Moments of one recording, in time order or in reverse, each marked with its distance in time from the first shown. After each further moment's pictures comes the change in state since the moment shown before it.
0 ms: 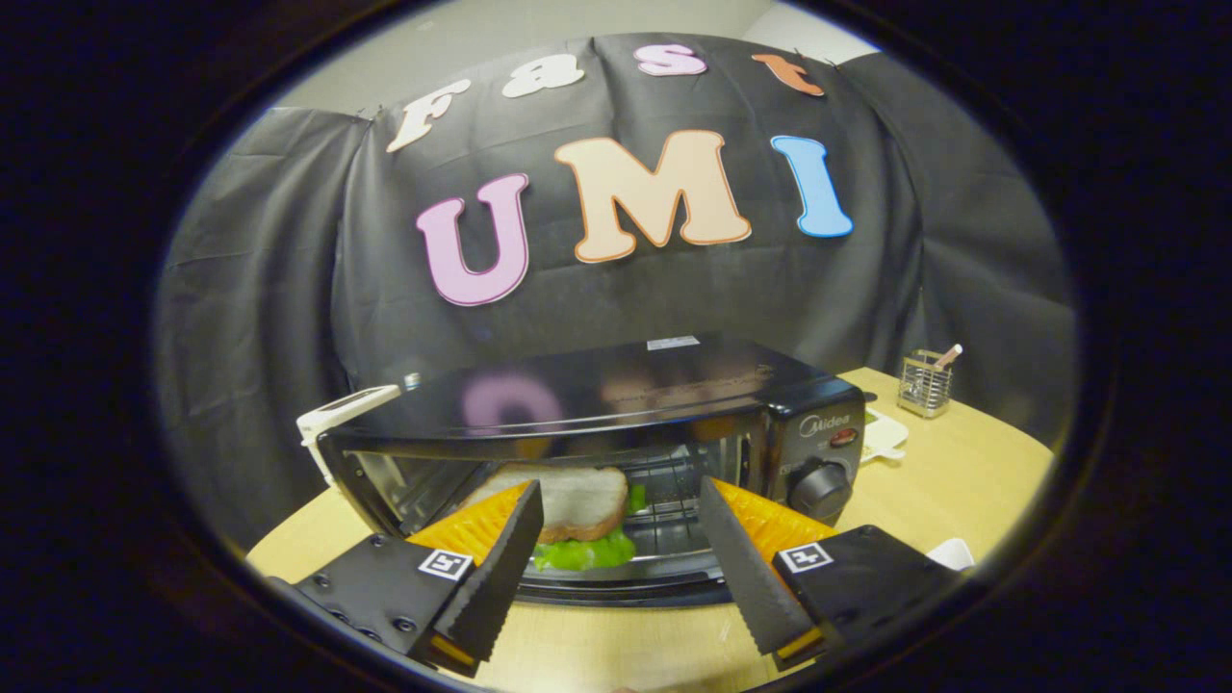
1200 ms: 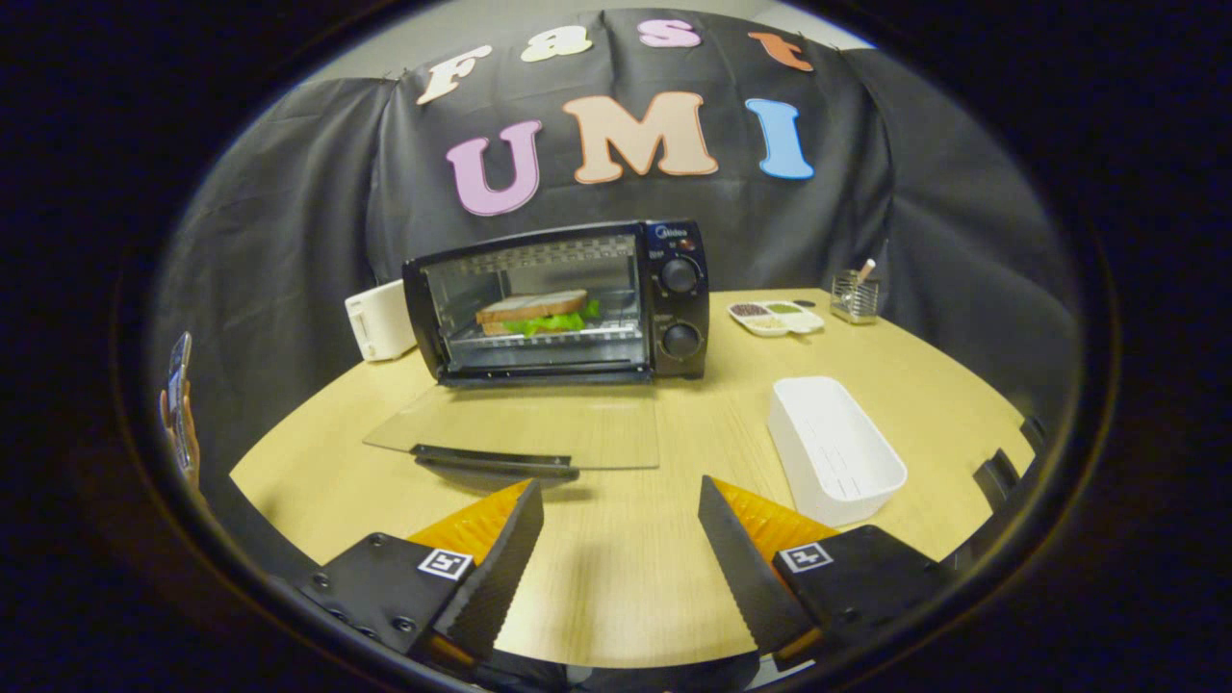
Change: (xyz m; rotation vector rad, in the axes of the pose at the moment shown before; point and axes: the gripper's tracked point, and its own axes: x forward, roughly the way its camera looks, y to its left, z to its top) arm -0.203 -0.071 -0.133 -0.059 0.264 -0.022
